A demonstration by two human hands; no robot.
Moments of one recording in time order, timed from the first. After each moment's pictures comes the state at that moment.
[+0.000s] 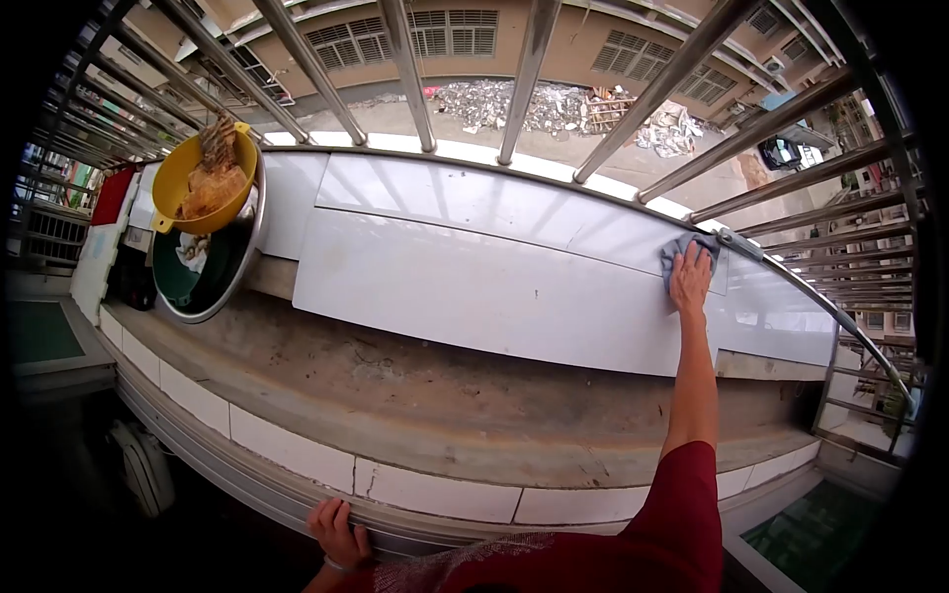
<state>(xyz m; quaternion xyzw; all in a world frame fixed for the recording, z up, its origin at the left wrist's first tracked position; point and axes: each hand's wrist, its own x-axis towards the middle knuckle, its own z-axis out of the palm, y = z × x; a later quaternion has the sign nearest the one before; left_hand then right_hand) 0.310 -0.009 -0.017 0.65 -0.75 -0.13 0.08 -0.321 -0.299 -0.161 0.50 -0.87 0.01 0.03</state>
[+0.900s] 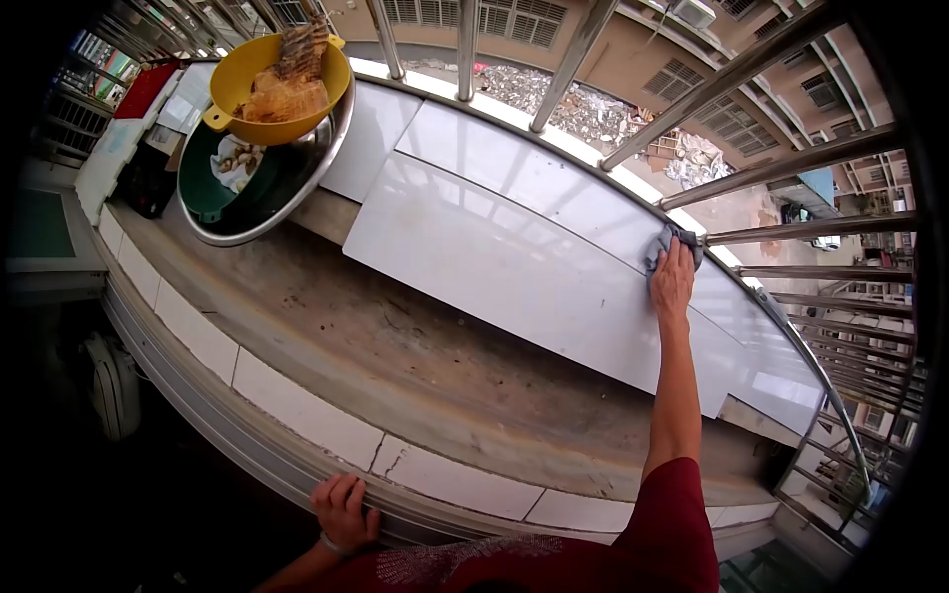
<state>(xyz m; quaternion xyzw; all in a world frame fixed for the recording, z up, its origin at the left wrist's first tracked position) 0.315 -0.012 -0.016 0.65 -0.74 -0.14 0.07 -0.161 -0.369 -0.147 0.68 -0.72 0.14 0.07</state>
